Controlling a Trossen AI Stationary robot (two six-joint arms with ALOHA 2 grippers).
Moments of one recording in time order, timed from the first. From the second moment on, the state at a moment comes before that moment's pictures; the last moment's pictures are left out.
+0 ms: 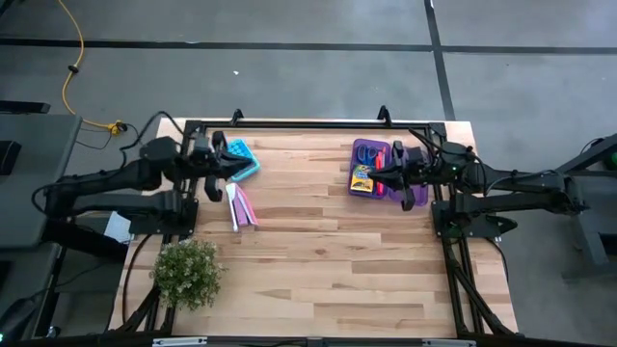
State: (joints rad) left arm 0.32 0.64 0.62 0.08 0.11 -0.26; right arm -0.17 0.74 0.59 0.18 -0.22 0.16
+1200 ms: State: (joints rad) left arm 0.01 0.00 0.22 -0.16 -0.12 -0.32; right arm -0.17 0.74 0.59 0.13 -0.21 0.32
